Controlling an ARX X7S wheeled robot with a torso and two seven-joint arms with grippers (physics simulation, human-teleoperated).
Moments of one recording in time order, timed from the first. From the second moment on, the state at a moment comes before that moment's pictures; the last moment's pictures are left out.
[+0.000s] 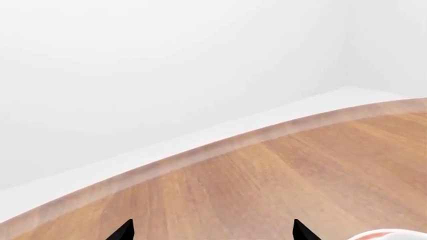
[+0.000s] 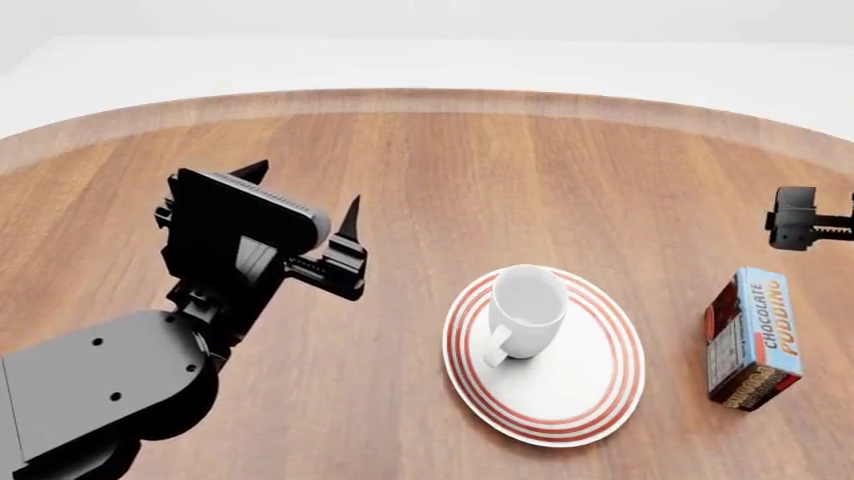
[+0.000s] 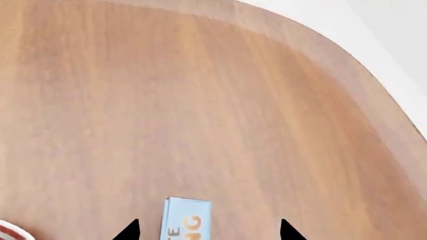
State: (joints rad) left arm -1.08 -0.88 1.13 0.37 -1.04 -0.20 -0.62; right arm 1.53 0.92 -1.11 0.67 1.29 0.89 0.34
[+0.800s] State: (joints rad) left arm -1.08 -0.90 1.12 0.41 -1.05 -0.21 -0.64; right arm 1.57 1.26 -0.99 -0.01 1.51 0.94 0.52
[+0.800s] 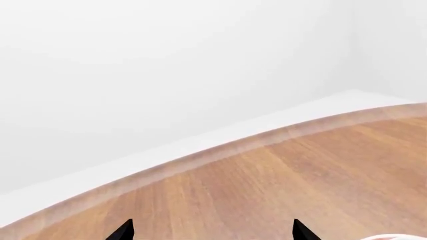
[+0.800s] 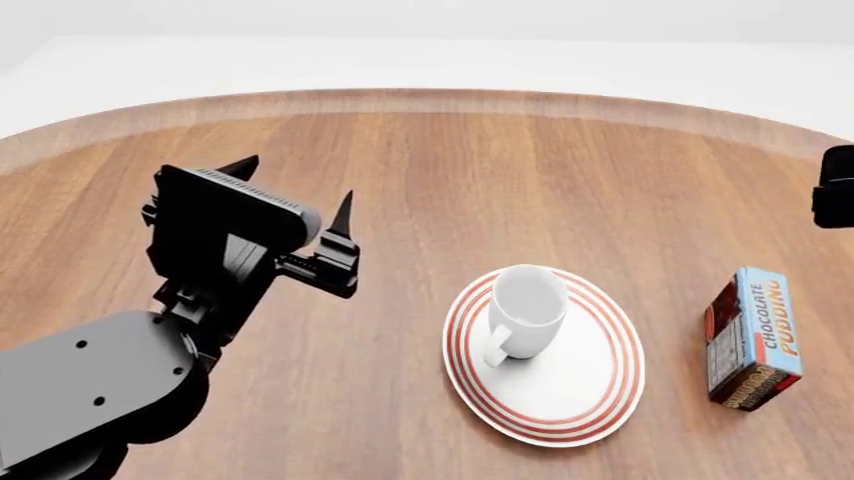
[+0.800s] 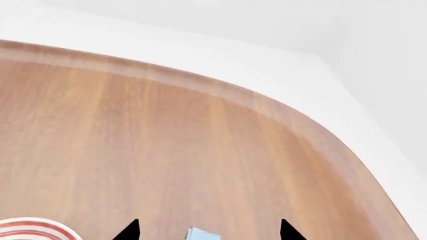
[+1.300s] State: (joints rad) left arm -1.07 -0.94 1.11 0.48 -1.03 -0.20 -0.67; right arm 1.44 1.49 -0.98 -0.44 1.60 0.61 0.63
